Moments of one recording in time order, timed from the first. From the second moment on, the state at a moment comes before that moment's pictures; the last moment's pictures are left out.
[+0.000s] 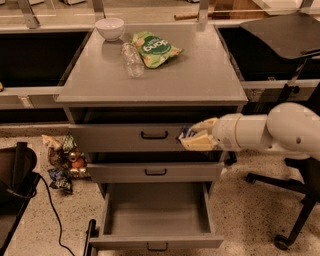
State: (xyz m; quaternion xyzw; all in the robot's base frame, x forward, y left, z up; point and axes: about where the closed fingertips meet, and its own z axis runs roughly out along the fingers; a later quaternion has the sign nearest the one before) arm 0.575 -0.111 0.767 -0.41 0.77 0.20 0.45
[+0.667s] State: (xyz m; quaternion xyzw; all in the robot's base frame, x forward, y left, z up) arm 0.553 -0.136 0.709 -0.37 0.81 0.19 0.41
